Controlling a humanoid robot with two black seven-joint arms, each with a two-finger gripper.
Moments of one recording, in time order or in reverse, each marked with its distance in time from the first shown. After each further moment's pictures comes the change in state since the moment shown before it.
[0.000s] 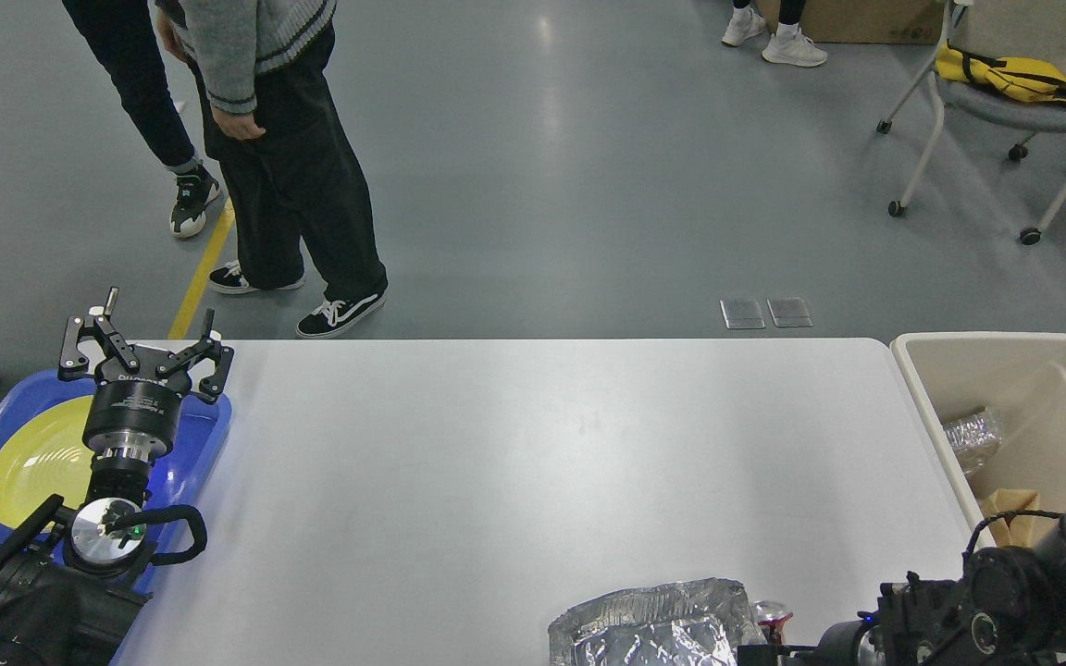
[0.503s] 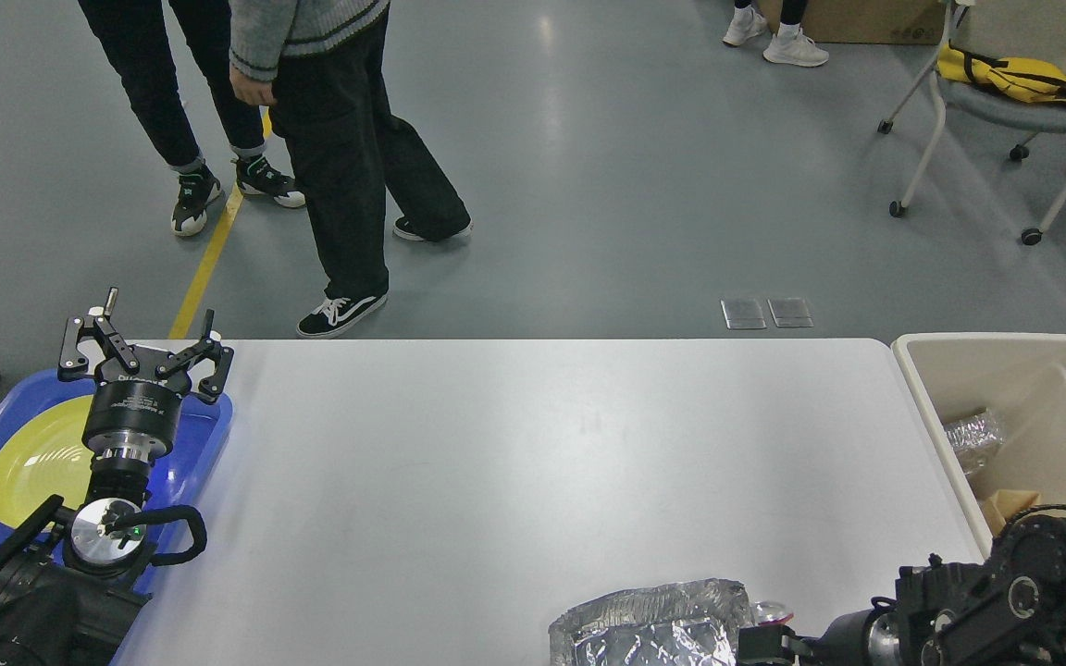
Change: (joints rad) left arm 0.001 0.000 0.000 0.000 0.000 0.000 -0.001; right arm 0.080 -0.081 0.028 0.081 0.023 0.076 -0.002
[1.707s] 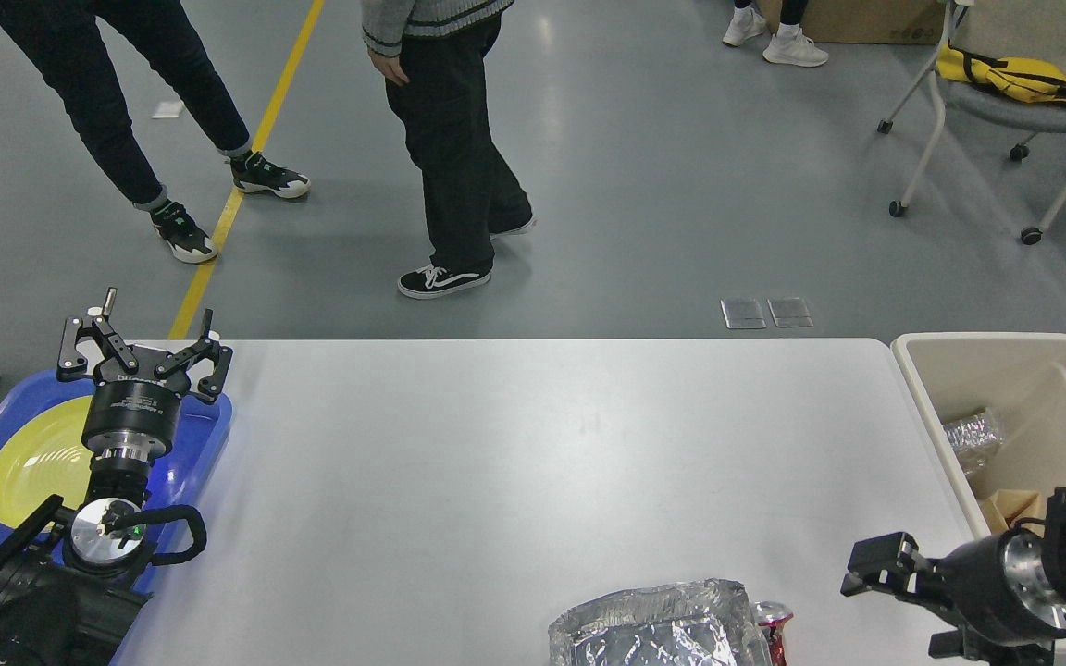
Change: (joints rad) left arm -0.001 0.000 -0.001 0.001 0.000 0.000 -0.001; right arm 0.286 -0.375 -0.051 0.059 0.136 0.408 -0.078
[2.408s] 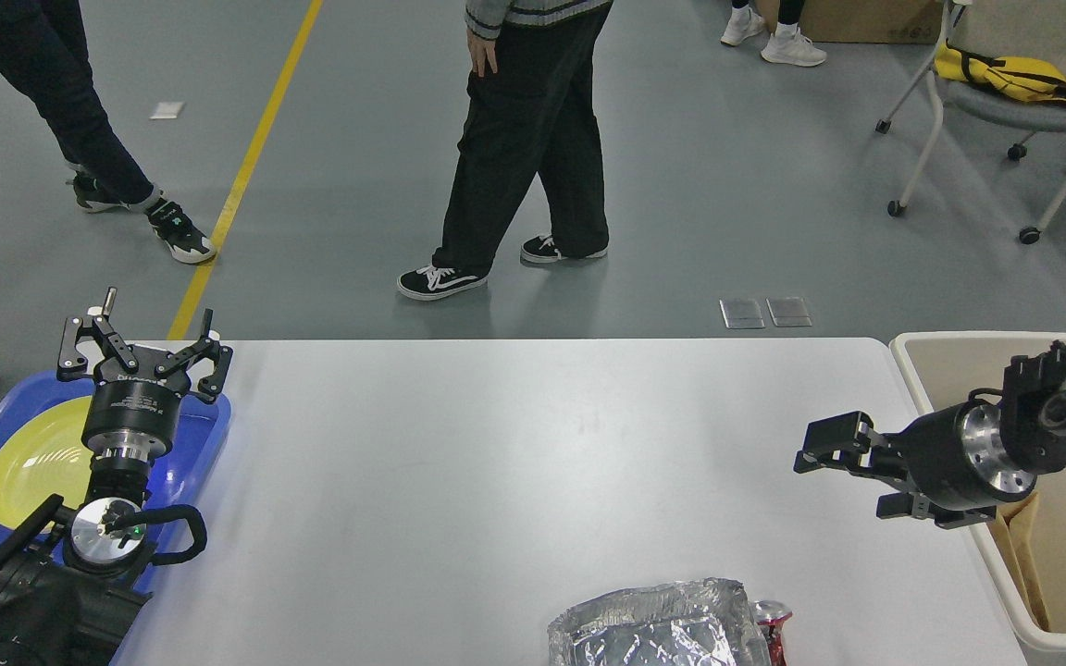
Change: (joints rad) left arm -0.001 0.000 -0.001 0.001 0.000 0.001 -0.002; right arm 0.219 0.066 0.047 -0.071 -0.015 0.079 0.006
